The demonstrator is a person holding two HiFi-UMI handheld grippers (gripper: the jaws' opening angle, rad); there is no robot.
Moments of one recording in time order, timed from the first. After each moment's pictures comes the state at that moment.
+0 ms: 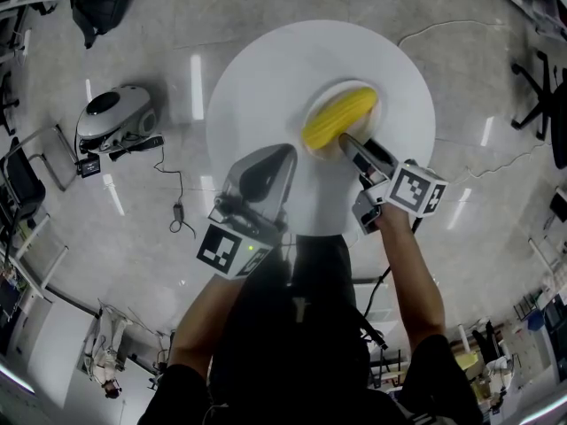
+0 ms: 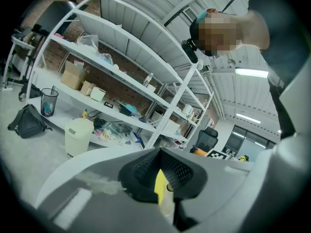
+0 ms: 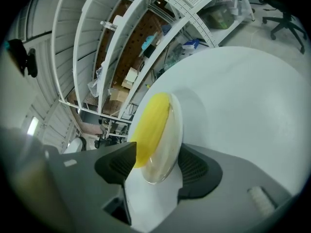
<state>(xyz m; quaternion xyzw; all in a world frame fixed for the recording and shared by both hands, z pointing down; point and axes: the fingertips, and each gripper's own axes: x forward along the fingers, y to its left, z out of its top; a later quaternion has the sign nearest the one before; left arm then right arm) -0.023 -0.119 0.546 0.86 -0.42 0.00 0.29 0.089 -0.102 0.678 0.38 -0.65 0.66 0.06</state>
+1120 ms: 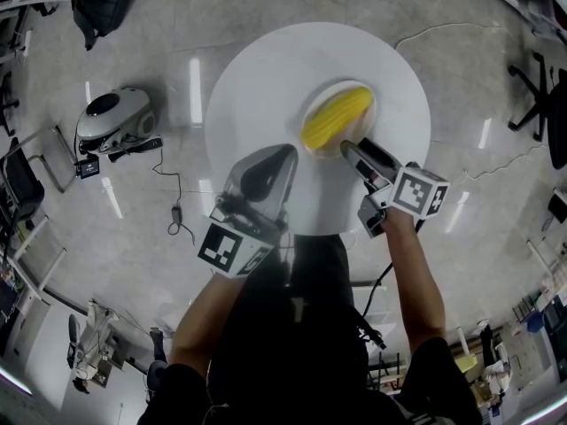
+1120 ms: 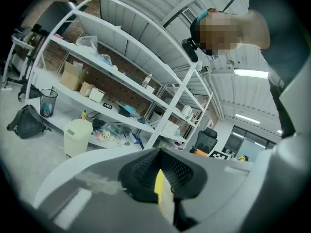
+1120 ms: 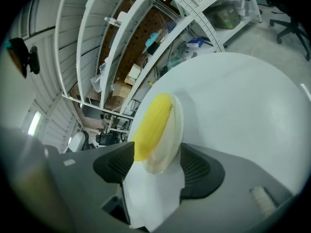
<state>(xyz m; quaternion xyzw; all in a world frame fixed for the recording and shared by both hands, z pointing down) -0.018 -0.117 0.543 0.86 -0.42 0.00 0.29 0.099 -0.093 0.671 0.36 -0.66 0.65 0.08</state>
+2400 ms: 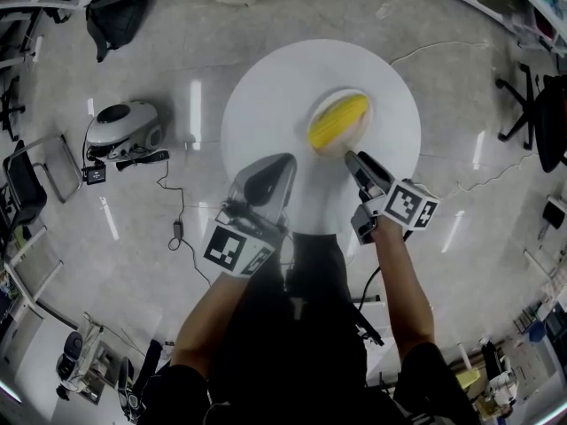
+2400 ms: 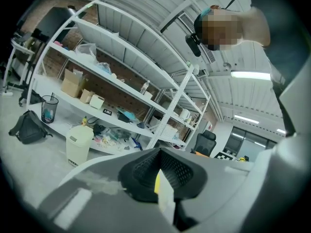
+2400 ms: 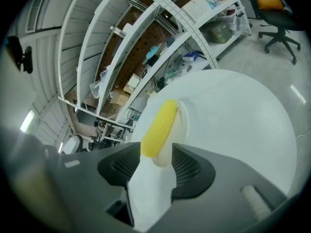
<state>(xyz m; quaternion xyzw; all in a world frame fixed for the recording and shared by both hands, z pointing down) -0.036 -0.095 0.504 0.86 -0.42 -0.02 0.27 0.102 -0.075 0.637 0.43 -0.66 0.61 0.06</state>
